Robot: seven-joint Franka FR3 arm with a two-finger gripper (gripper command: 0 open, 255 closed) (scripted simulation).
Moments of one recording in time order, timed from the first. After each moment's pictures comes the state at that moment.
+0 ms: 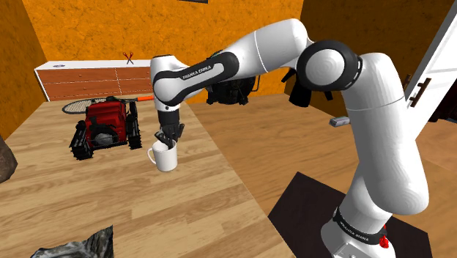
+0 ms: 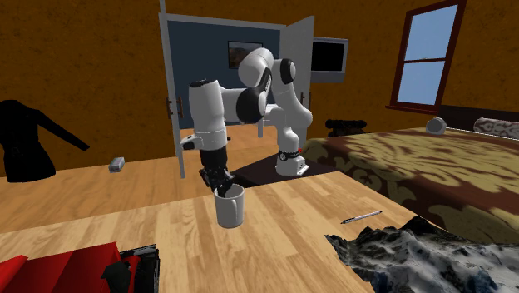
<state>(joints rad) 0.12 0.54 0.20 -1.50 -0.05 1.99 0.19</state>
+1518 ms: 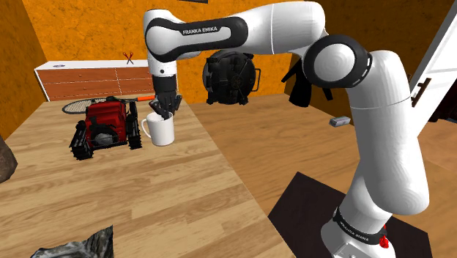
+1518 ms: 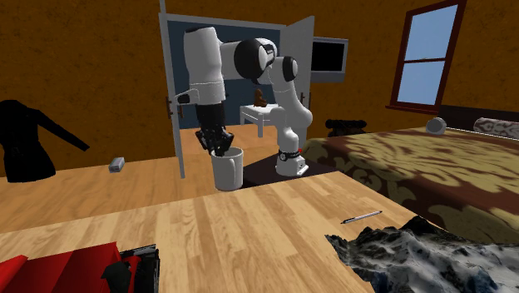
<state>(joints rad) 0.13 0.49 0.21 -1.26 -0.04 1.71 0.19</state>
